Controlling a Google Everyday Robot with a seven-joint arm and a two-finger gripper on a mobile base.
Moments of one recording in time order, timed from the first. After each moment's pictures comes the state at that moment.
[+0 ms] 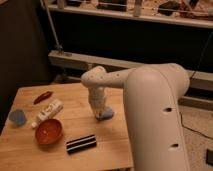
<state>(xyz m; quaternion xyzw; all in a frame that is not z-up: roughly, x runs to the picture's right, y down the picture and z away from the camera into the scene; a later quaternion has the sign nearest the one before) -0.023 0.116 0.854 -0.35 0.22 0.44 0.80</state>
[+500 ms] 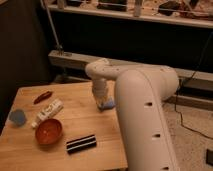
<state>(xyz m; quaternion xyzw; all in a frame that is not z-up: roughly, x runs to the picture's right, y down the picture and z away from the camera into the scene) -0.044 0.057 0.901 -0.34 0.20 0.45 0.80</state>
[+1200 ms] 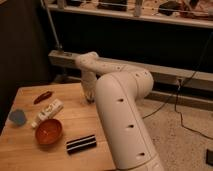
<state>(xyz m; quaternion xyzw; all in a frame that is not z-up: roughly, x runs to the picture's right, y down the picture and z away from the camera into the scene) -0.122 0.045 0.921 -0.37 0.17 0.43 0.81</state>
